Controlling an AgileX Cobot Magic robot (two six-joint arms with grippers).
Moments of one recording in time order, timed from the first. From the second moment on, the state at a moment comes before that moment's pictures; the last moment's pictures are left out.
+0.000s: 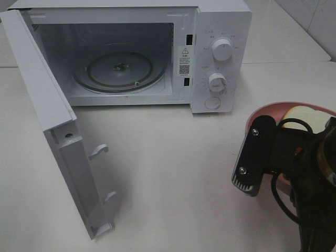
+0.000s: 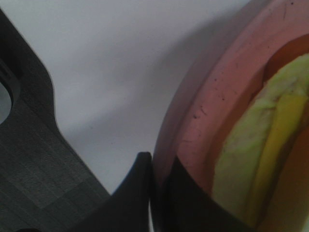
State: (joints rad) left arm 0.08 -0.01 -0.51 -0.15 1.08 0.04; right arm 0.94 1.27 -0.65 -0.44 0.93 0.08
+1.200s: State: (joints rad) left arm 0.08 -0.01 -0.51 -0.15 1.08 0.04; right arm 0.94 1.25 -0.65 -0.41 0.73 -0.87
